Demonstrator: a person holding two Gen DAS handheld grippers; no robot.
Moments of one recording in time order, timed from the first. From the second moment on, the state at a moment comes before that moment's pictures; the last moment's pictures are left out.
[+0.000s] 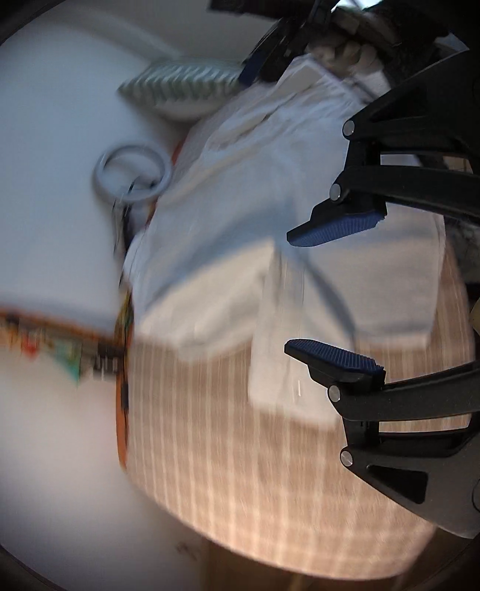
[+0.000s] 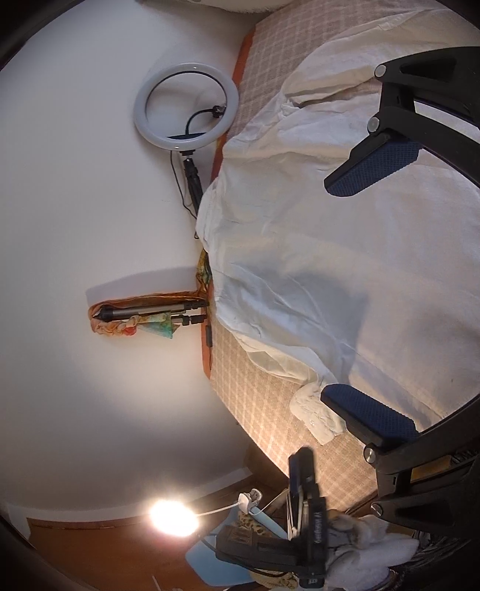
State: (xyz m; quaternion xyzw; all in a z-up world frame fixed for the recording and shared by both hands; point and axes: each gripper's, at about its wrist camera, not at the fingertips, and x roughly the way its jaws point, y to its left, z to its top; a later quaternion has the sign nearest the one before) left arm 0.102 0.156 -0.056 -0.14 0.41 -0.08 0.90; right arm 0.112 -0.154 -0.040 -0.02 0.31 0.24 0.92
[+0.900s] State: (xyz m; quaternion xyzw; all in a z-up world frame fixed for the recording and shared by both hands) left arm 0.106 0.165 -0.086 -0.11 0.43 -0.07 0.89; right arm 0.138 -0.134 -0.075 0.04 0.39 0.24 0.89
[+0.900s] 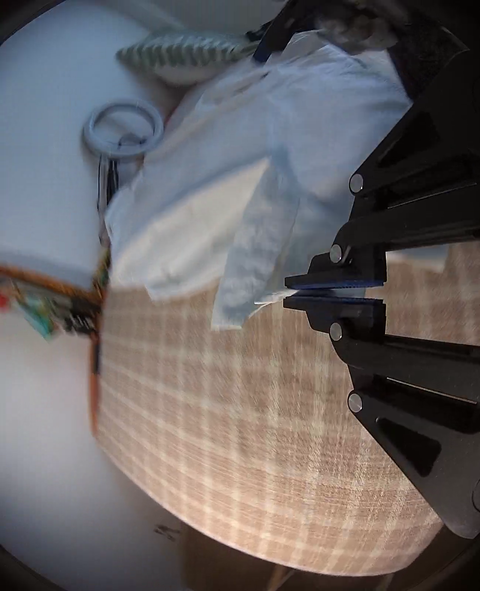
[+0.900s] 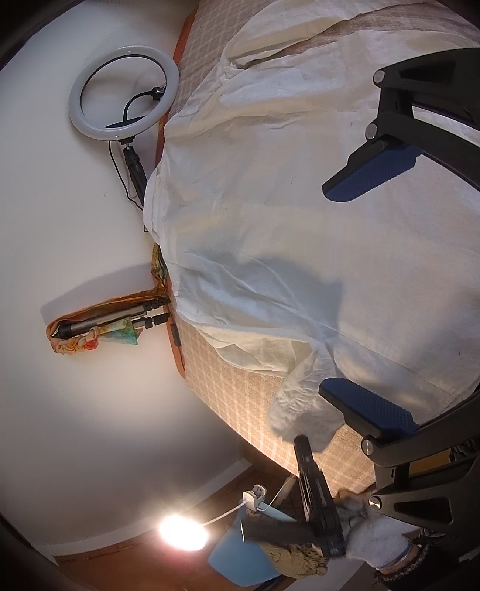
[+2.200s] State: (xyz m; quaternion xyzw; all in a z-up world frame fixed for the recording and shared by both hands) left arm 0.153 0.101 -0.135 -0.20 0.53 -0.14 0.81; right arm 0.155 -0.113 -0.171 0.14 0.58 0.36 0.71
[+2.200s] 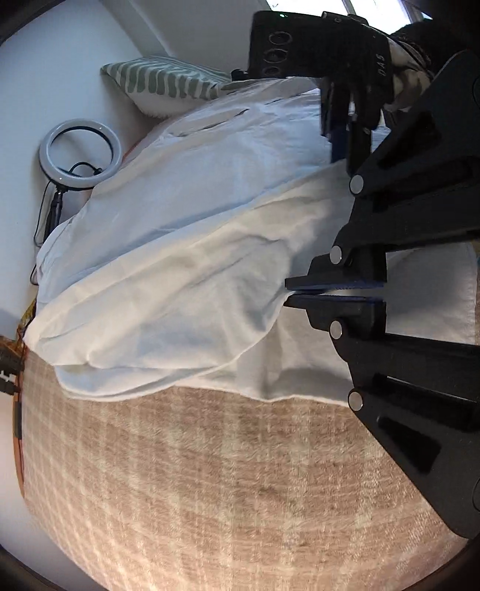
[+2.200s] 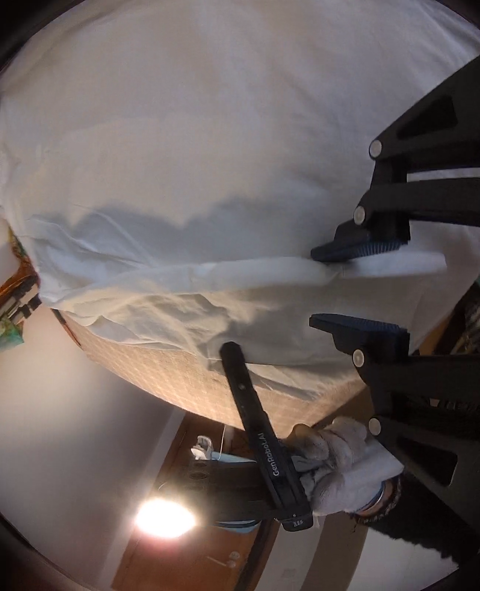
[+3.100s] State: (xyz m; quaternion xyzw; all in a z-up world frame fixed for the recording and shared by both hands) left arm 0.070 0.150 -0.128 -0.14 0.50 -0.04 0.85; right arm 0.136 -0.063 -0.118 0.08 0.51 0.39 0.76
